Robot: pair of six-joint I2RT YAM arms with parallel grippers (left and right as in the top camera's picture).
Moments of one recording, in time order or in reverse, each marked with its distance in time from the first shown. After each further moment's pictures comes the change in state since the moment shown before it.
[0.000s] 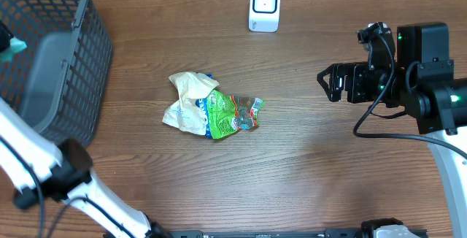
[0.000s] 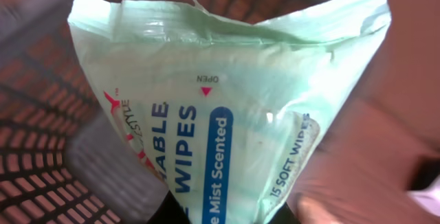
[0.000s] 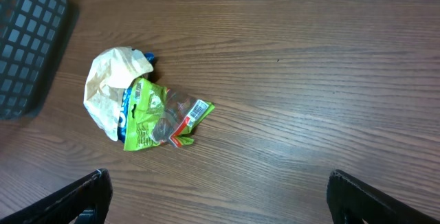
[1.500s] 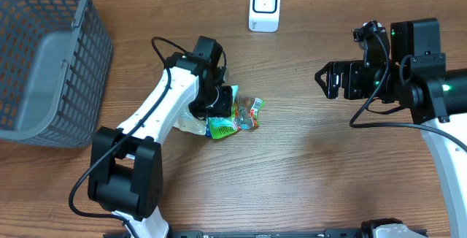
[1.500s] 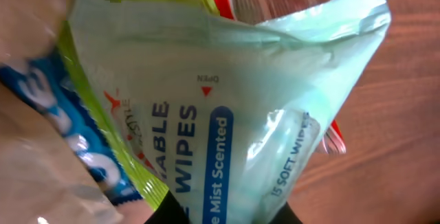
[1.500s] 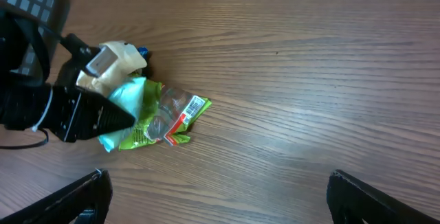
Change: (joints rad) left arm -0.941 -0.223 -1.593 0.670 0.071 -0.150; right arm 0.000 0.047 0.000 0.002 0.000 0.000
